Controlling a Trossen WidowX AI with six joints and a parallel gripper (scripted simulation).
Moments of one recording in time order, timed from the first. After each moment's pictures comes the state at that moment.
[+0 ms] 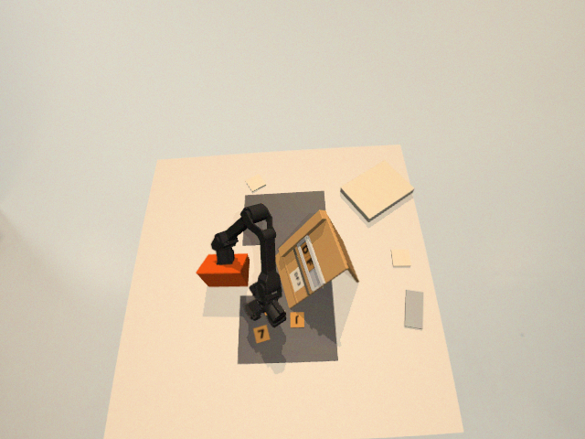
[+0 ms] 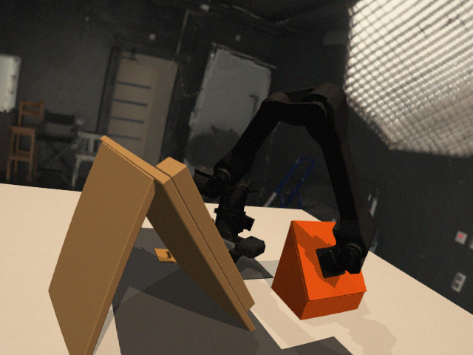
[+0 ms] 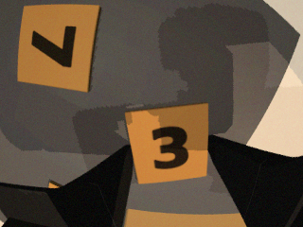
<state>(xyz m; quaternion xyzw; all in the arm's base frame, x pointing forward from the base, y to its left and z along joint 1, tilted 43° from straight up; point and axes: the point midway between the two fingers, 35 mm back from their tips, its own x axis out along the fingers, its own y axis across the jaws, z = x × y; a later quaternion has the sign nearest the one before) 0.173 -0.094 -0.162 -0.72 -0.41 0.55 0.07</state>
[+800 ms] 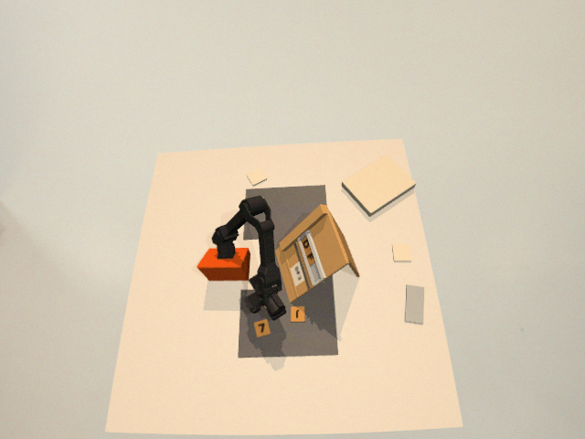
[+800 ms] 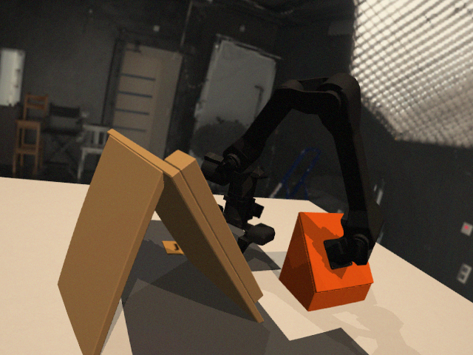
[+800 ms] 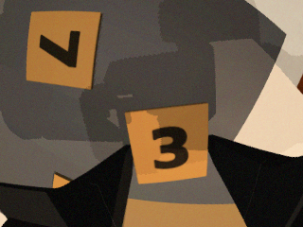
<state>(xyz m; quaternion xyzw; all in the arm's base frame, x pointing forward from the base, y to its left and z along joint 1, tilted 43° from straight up) 0.172 -0.101 -0.152 -0.72 -0.41 0.55 0.08</state>
